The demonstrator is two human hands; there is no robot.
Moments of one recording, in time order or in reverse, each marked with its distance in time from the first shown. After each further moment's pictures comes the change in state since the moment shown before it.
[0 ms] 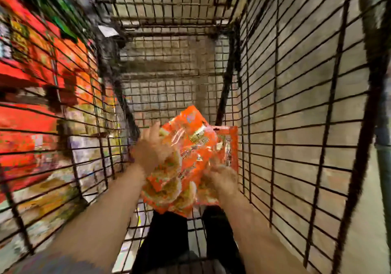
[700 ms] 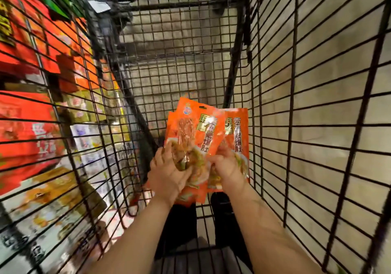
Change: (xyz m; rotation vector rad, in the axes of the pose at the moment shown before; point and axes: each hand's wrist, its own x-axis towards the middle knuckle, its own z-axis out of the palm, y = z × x) left_hand -0.103 0.029 0.032 -0.054 0.140 -0.051; right_hand -0.011 -0.018 0.018 0.166 0.012 -0.100
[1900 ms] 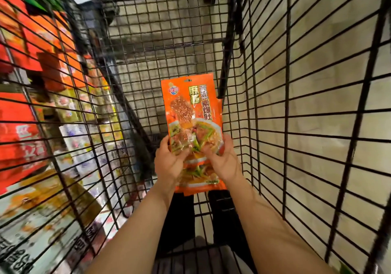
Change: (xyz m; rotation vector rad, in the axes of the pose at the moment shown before) left_hand 0.024 0.026 0.011 -0.645 -0.107 -0.276; right_hand -0.010 0.003 -0.020 -0.409 0.082 -0.204
